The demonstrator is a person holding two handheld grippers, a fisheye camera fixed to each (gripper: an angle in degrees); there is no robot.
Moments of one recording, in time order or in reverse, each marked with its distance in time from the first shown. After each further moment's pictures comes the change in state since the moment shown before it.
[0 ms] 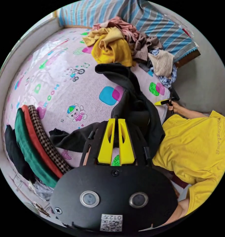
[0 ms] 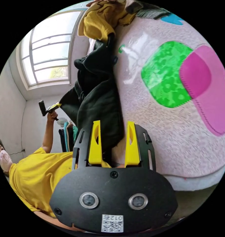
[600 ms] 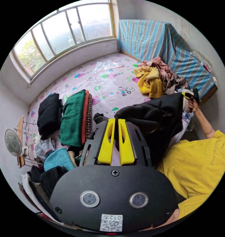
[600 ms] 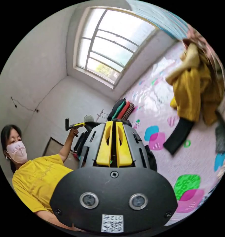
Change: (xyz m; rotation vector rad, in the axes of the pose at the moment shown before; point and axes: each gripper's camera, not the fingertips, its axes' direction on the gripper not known) left arm 0.008 0.254 -0.196 0.351 -0.359 -0.412; right arm -0.304 -0.071 -0.141 0.198 -0.150 -0.644
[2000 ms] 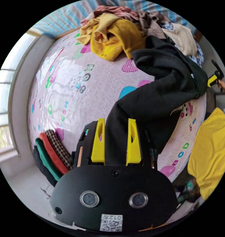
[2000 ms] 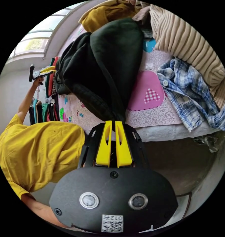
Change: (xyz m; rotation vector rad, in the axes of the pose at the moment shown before) left arm 0.189 -0.178 0.374 -0.392 0.011 0.768; right arm 0.114 0.118 0.020 -0.578 0.550 0.515
